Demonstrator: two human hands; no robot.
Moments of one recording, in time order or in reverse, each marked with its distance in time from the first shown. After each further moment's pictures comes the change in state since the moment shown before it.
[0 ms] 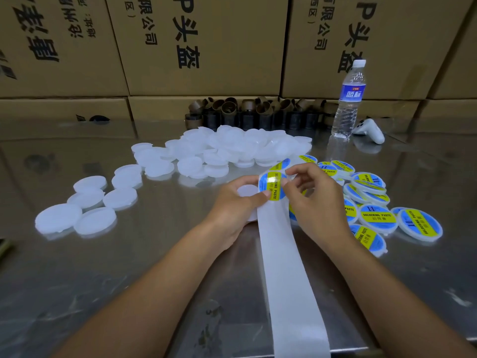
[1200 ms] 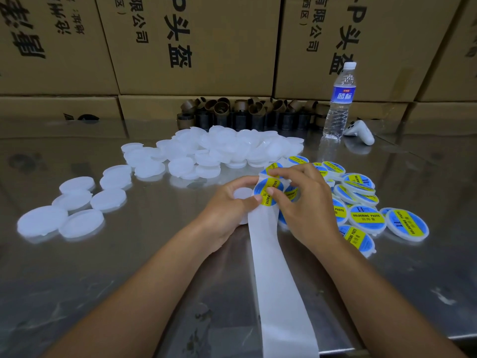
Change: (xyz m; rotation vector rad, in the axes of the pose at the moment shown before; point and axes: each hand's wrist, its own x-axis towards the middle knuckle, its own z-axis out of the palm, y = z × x) left_hand -0.007 0.007 -0.001 0.126 -0.133 0.010; right_hand -0.001 0.004 -0.005 -0.256 -0.051 -0.159
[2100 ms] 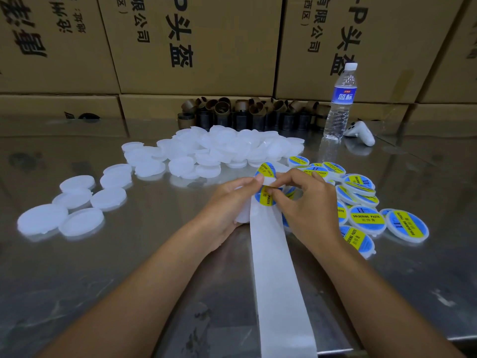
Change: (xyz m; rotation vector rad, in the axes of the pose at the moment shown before) left_hand 0.001 0.005 0.004 -0.118 0.024 -0.065; right_hand -0.003 -0.006 0.000 0.039 0.062 0.017
